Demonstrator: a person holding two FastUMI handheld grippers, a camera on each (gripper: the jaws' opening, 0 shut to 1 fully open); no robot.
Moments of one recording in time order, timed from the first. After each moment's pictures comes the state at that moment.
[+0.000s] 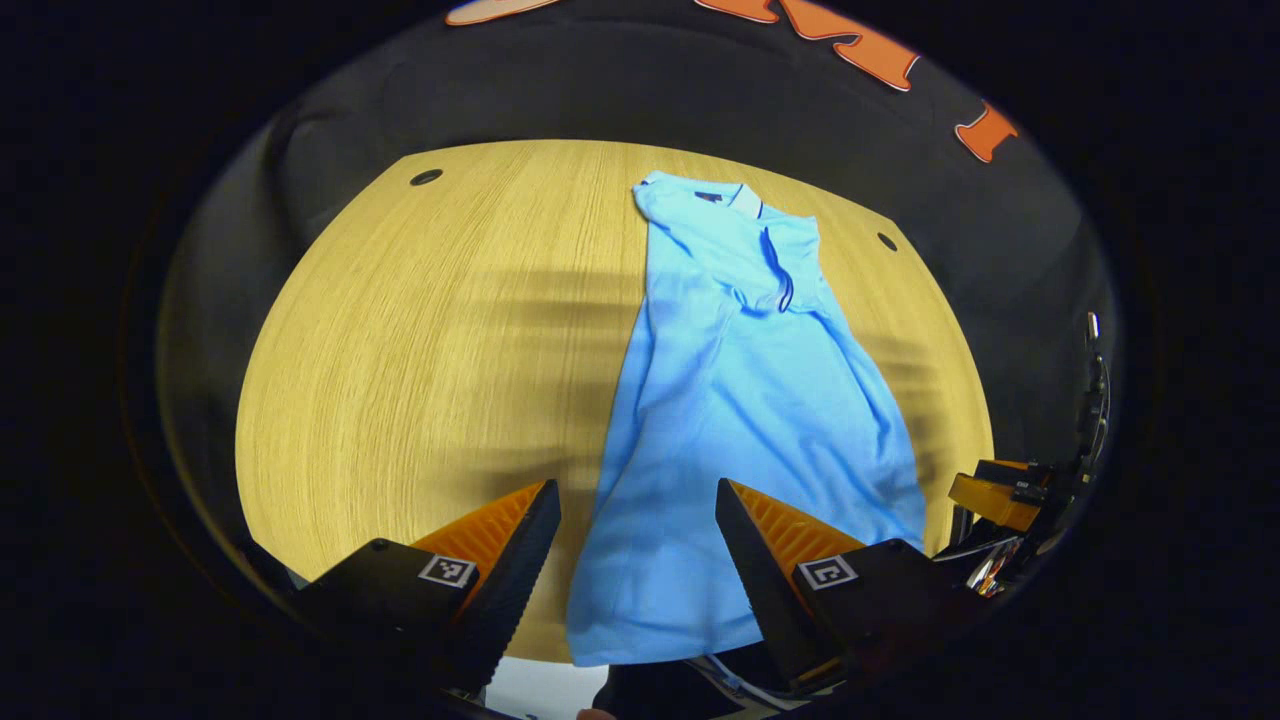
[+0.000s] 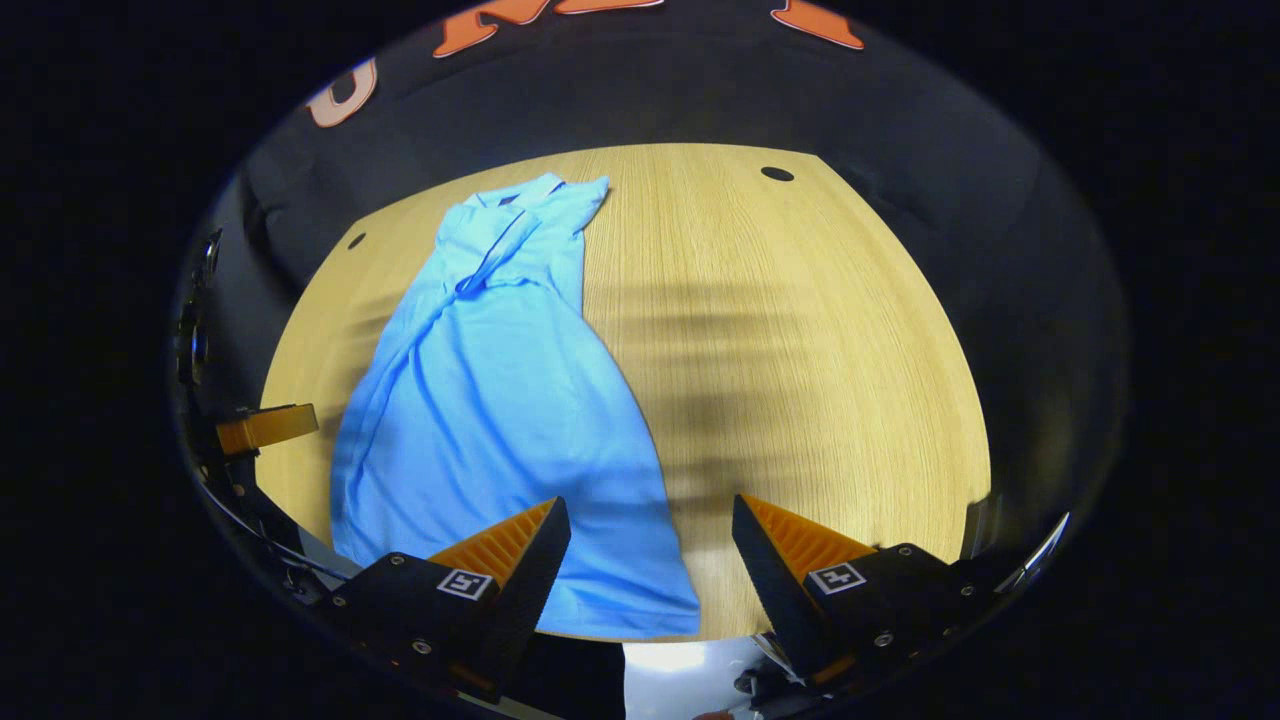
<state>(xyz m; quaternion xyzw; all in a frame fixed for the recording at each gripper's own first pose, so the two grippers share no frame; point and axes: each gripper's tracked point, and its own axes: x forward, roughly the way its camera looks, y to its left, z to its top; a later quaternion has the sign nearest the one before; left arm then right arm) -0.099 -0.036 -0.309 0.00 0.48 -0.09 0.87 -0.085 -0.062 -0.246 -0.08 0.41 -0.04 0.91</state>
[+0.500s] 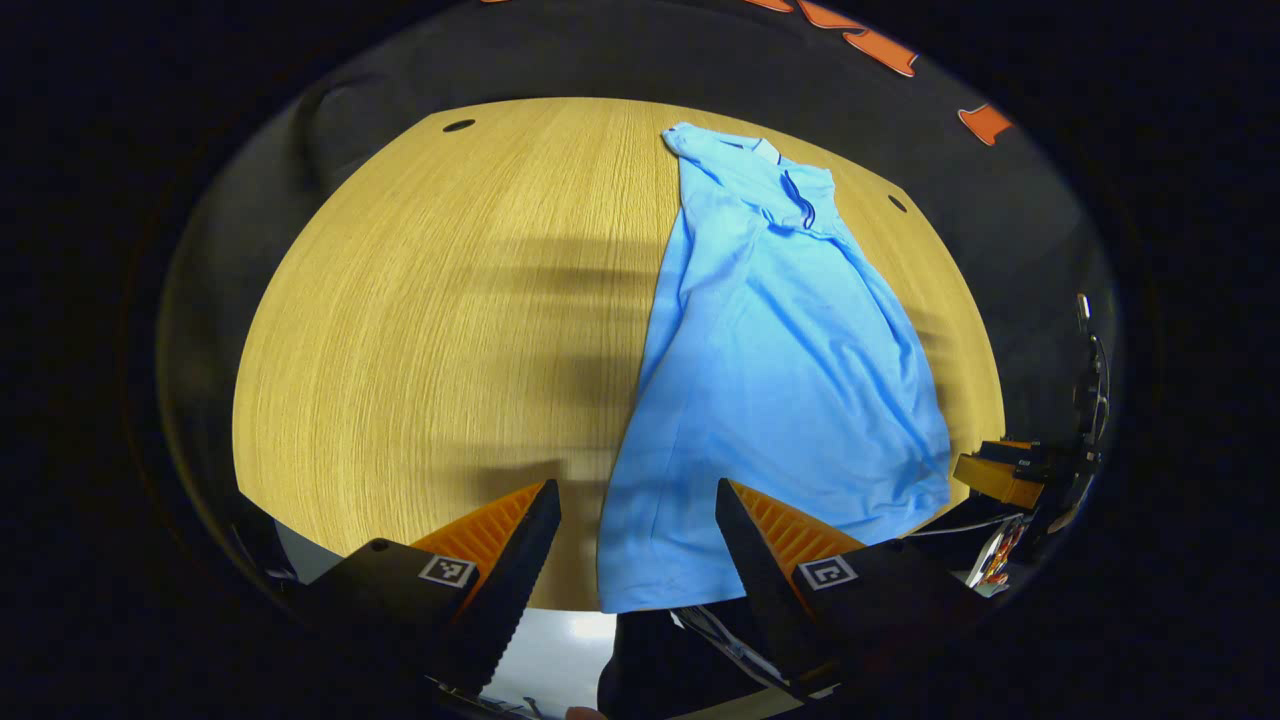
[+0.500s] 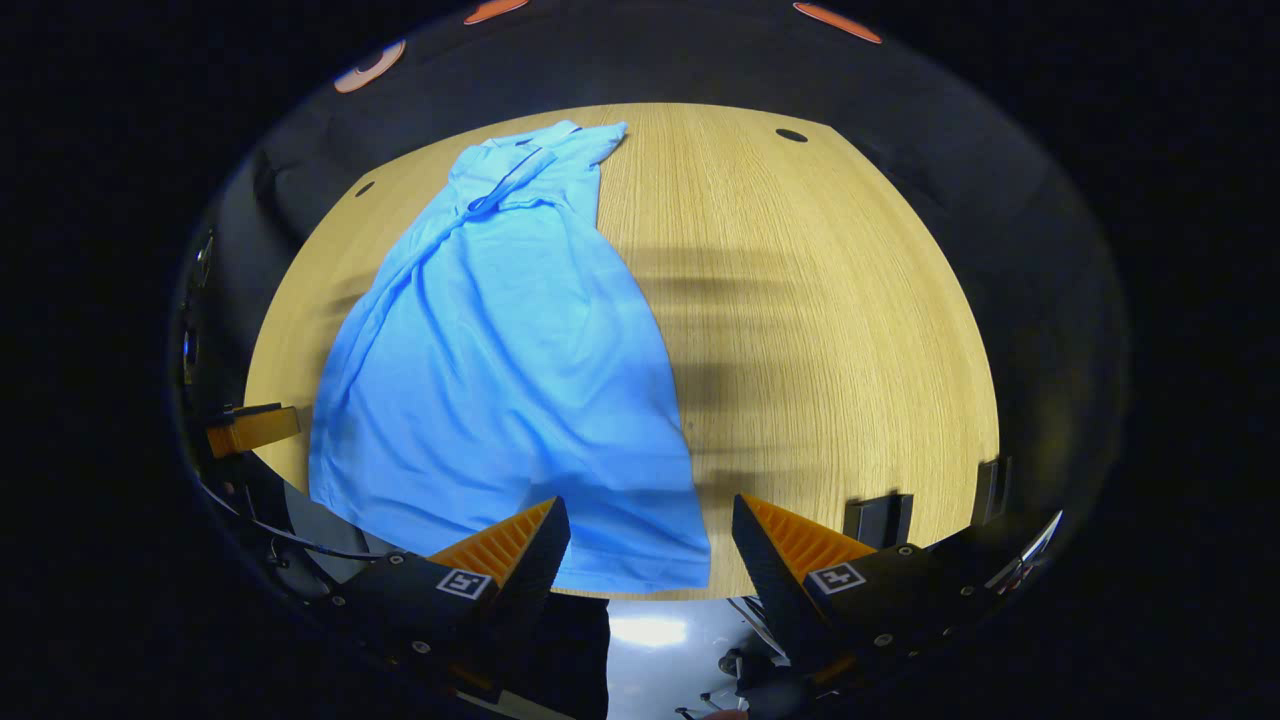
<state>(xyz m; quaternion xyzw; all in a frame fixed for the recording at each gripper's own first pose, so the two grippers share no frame) -0.169 -0.007 -0.346 0.01 0.53 -0.08 0.84 -0.126 -0.069 -0.285 -0.10 0.46 -0.04 0.88</state>
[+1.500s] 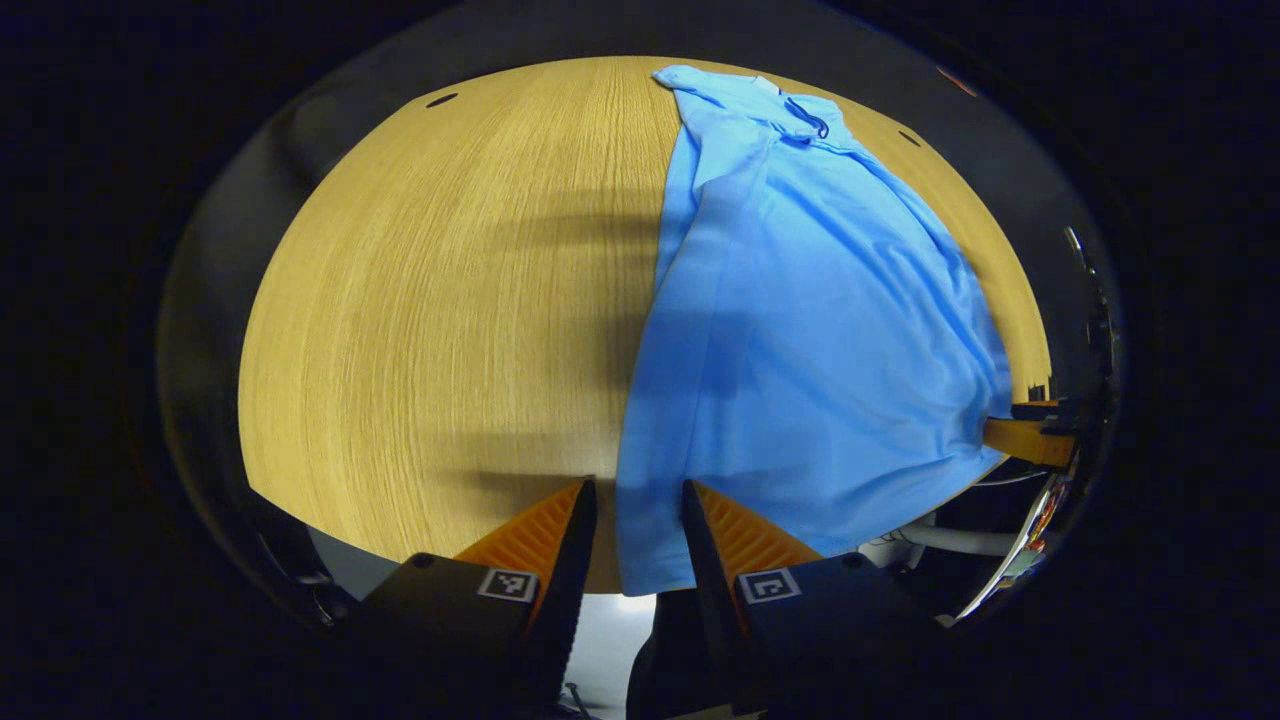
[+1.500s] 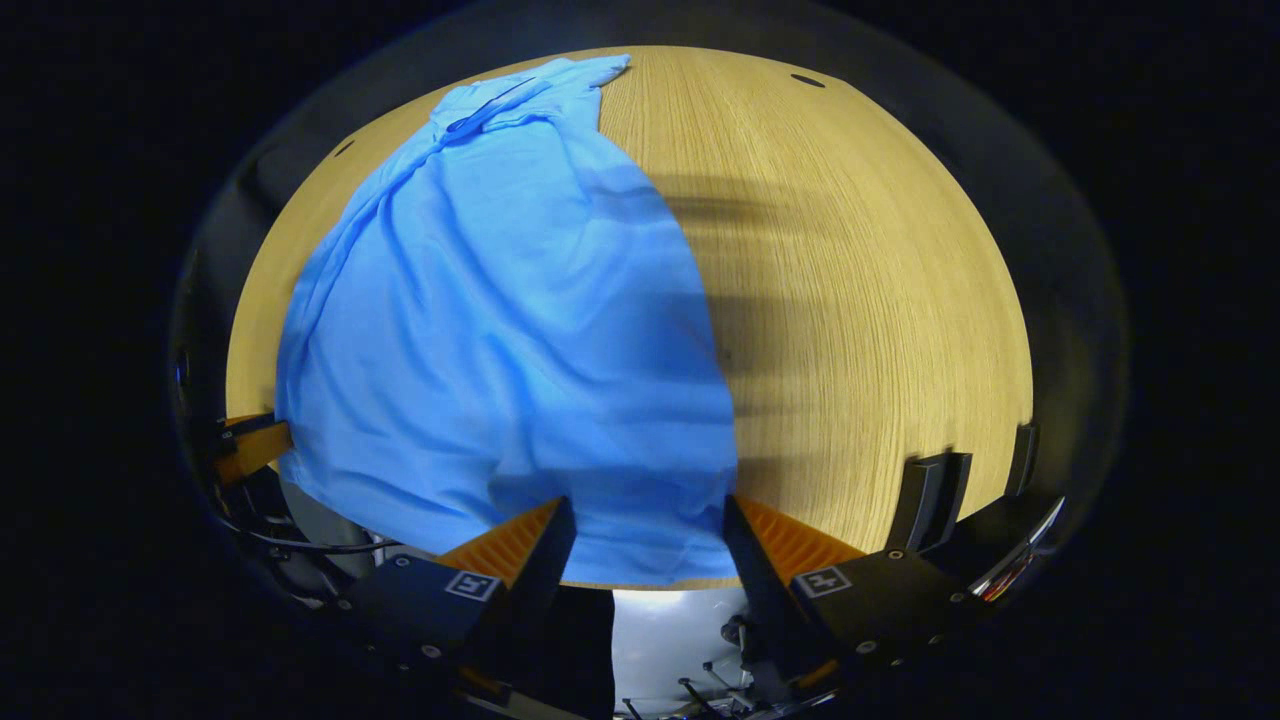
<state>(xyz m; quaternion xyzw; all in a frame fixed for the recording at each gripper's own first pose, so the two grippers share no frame) -0.194 0.005 -0.398 0.07 0.57 -0.06 0.82 -0.138 -0.059 -0.340 -0.10 0.53 -0.05 0.84</state>
